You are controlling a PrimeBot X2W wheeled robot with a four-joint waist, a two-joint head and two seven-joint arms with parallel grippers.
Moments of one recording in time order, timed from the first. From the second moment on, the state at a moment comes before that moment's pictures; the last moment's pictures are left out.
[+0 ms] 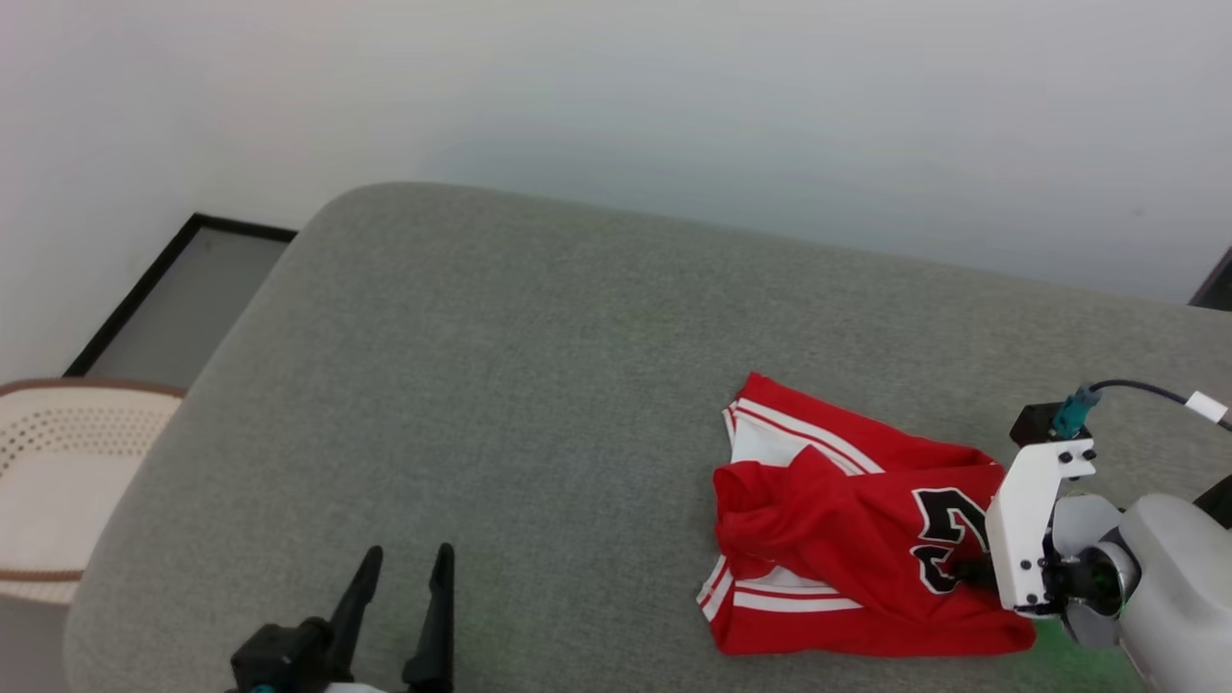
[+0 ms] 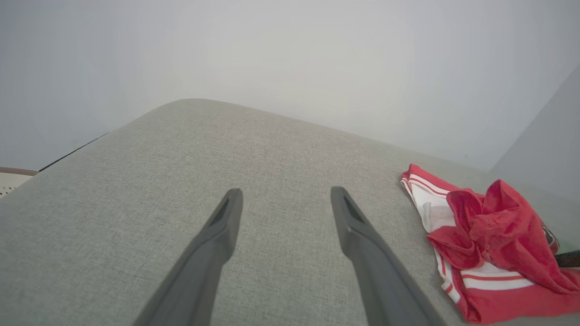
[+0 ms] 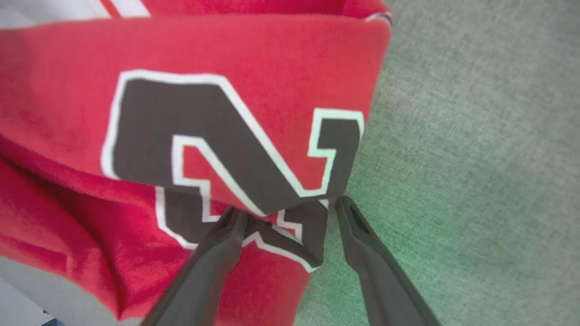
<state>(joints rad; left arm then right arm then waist) 0.08 0.08 -0.04 0.10 -0.28 -0.11 -0.18 -0.66 -0.36 0.61 0.91 0.77 0.13 0.70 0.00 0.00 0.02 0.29</state>
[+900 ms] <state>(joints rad) 0.05 0.11 -0.03 0.13 -0.34 -0.11 -0.17 -0.72 -0.46 0.62 0.89 0.91 0.13 0.61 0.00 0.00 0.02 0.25</state>
